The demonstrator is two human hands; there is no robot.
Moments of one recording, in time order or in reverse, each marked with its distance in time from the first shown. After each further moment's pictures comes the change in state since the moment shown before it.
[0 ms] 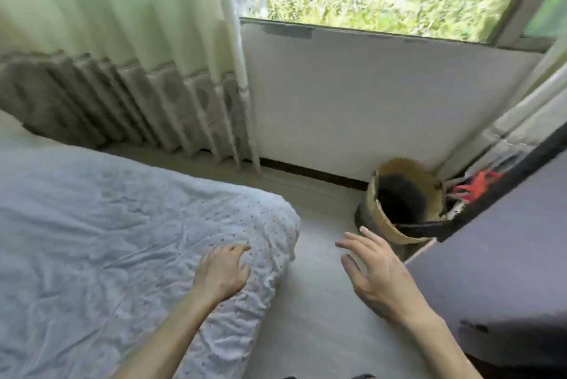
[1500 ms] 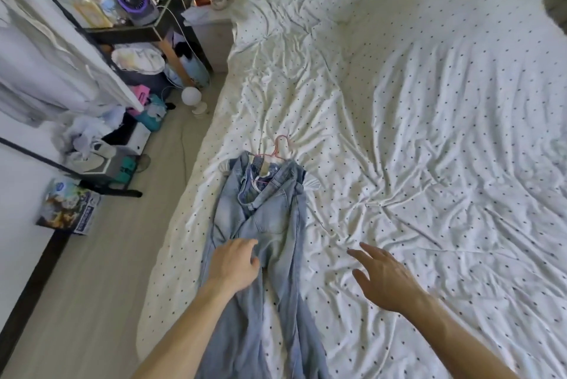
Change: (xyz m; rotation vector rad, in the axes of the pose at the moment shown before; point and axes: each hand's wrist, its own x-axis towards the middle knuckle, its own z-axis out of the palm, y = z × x) left_hand -0.536 -0.474 0.188 -0.515 0.123 -1.269; right_hand -0.125 -0.506 0.517 -0.491 -1.048 -1.088
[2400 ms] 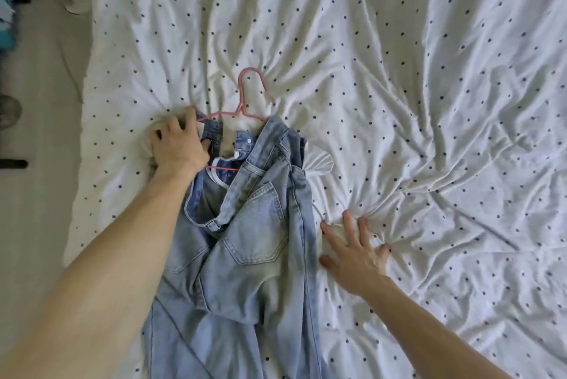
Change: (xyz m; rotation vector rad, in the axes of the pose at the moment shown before) left_hand 0.440 -0.104 0.046 0.201 0.088 -0.121; right_hand 0.266 0.010 0.163 -0.078 -0.313 0.401
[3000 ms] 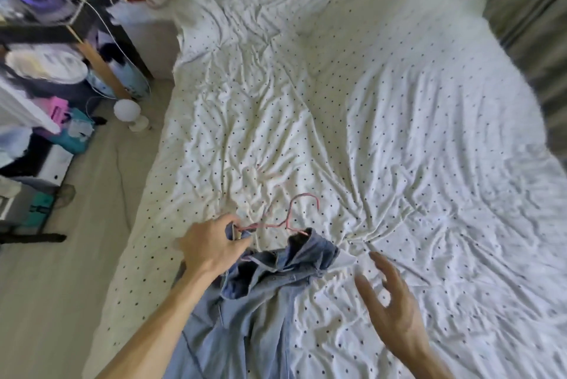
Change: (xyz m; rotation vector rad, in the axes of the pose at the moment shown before) left_hand -0.255 0.033 -0.166 -0.492 0.206 0.140; right_hand -0.251 0.060 -0.124 0.846 0.708 -0.149
